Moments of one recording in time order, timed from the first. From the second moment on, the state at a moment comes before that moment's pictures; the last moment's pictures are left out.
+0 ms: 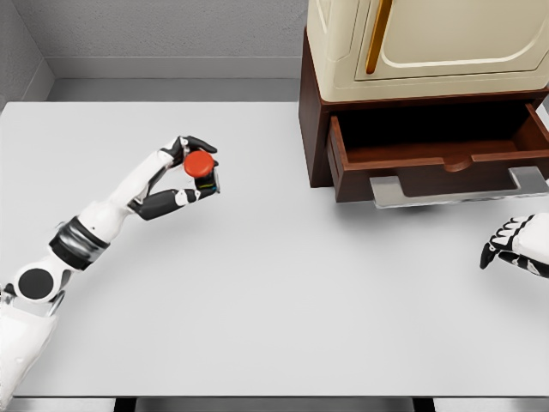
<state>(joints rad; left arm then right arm) -0.20 0.44 -0.31 -1.58 0.11 -0.45 -0.30 0.34 -1.27 0.01 -1.74 0.26 -0.61 0.13</state>
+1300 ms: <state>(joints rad) -0.46 0.00 -0.35 -1.63 -0.61 -0.43 -0.30 0.34 -1.27 0.01 -1.74 0.26 -0.61 0.13</state>
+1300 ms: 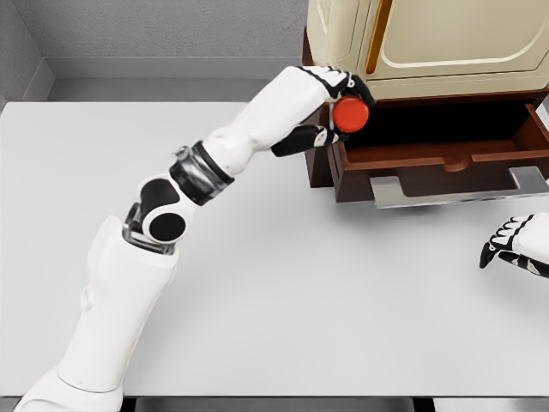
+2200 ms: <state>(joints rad) -0.62 0.00 -0.49 -1.53 -0.85 -0.43 -0.30 0.34 -1.27 0.01 -1.74 0.26 -0.61 0.13</state>
